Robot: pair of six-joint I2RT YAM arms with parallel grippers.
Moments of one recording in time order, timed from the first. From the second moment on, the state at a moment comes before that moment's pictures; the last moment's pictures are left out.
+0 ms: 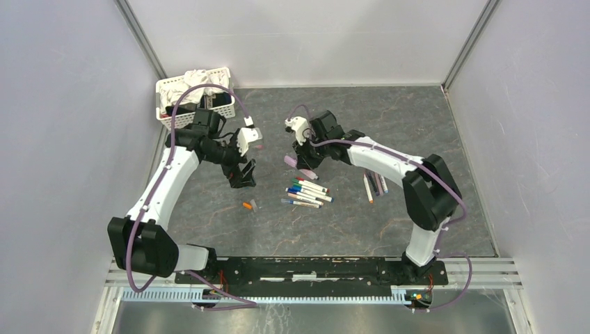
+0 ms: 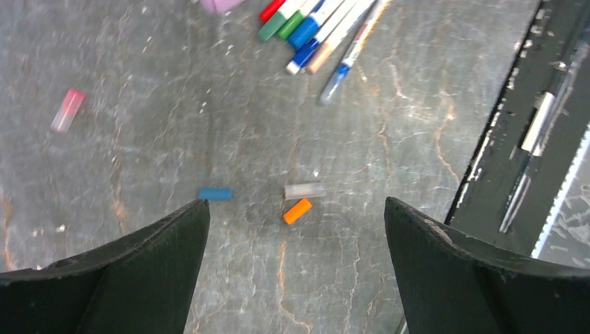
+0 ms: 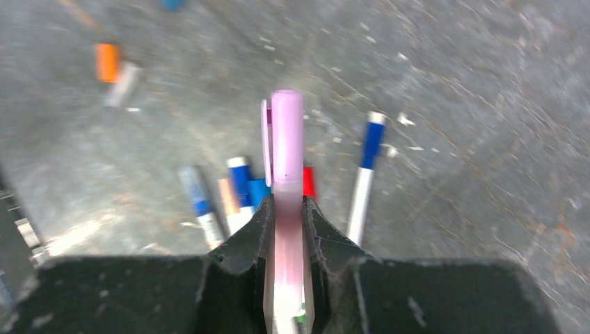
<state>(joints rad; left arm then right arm) -0.17 1.34 1.22 -1.03 0.65 0.82 0.68 1.85 1.34 -0.34 -0.30 -0.15</state>
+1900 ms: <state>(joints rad) -0.31 1.40 1.22 -1.31 1.01 1.11 0.84 1.57 1.10 -0.17 -0.80 0.00</state>
